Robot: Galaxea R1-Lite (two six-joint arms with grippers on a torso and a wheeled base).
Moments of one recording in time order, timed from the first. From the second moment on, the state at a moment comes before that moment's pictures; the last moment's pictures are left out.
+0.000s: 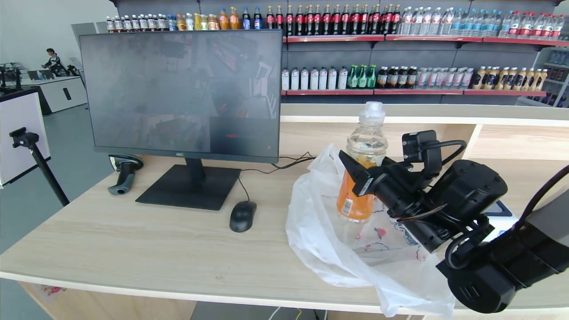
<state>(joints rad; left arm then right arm) 0.00 0.00 0.00 0.00 0.00 -0.01 0.52 1.97 -0.66 -1.57 -0.10 0.03</state>
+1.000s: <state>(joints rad) 0.00 0.00 0.00 0.00 0.00 -0.01 0.58 2.10 -0.71 -1.57 -0.10 0.05</state>
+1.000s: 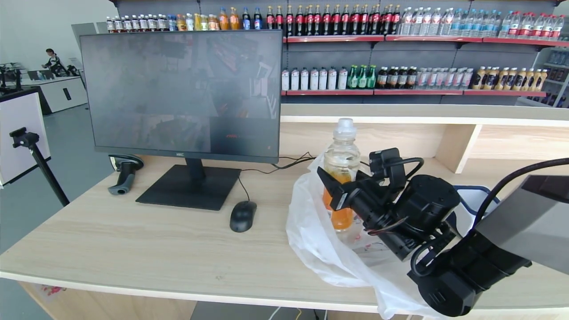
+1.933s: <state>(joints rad) 0.00 0.00 0.00 0.00 0.00 -0.01 0.58 2.10 -0.64 -1.57 -0.11 0.06</state>
